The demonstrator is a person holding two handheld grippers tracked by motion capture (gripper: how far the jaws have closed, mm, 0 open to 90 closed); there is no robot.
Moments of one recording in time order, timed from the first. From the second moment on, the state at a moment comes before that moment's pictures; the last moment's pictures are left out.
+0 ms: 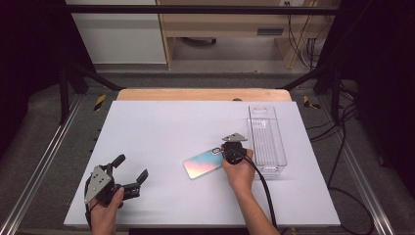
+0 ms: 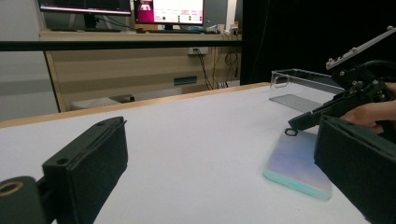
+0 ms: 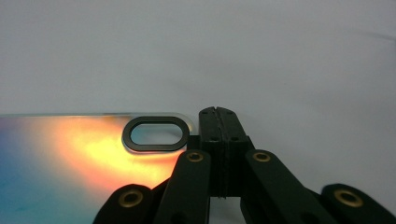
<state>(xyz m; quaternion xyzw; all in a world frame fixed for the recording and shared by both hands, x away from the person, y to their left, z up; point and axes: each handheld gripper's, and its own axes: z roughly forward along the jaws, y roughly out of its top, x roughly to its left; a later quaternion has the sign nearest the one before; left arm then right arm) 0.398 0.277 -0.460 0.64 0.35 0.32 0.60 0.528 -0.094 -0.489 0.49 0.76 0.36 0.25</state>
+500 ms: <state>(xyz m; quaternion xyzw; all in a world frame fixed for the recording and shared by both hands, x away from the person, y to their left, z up) 0.398 0.274 -0.461 0.65 0.35 0.32 0.60 0.511 -0.061 -0.488 0.45 0.79 0.37 0.21</state>
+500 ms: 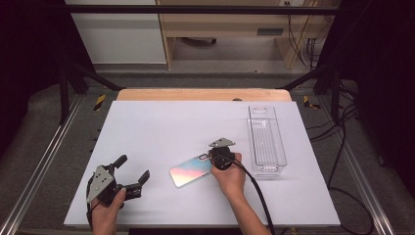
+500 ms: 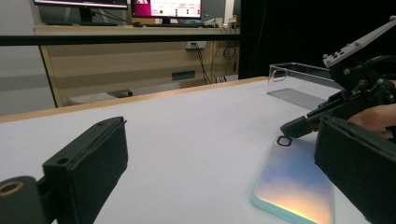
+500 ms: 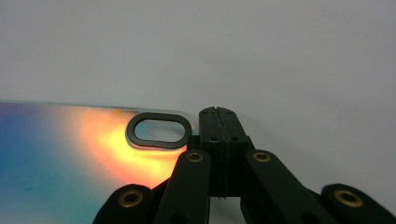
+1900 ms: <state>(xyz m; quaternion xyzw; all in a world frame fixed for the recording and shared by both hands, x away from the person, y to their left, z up) 0.418 0.214 -0.443 0.79 0.31 0.23 0.47 0.394 -0.224 -0.429 0.34 0.69 0.55 0.32</state>
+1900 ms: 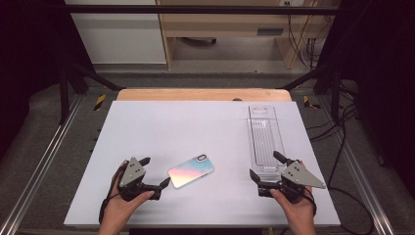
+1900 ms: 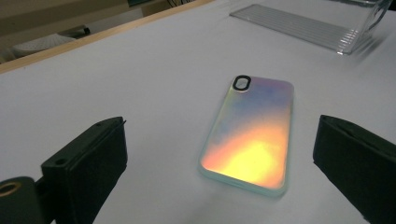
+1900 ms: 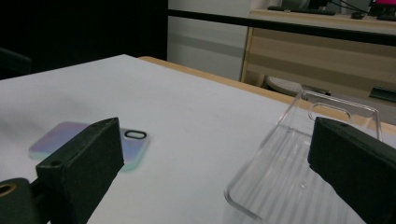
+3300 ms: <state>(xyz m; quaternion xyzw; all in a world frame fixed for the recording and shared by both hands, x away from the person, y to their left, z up) 0.467 0.157 -0.483 0.89 0.28 0.14 0.33 0.387 -0.256 -0.448 0.37 0.67 0.55 0.33</state>
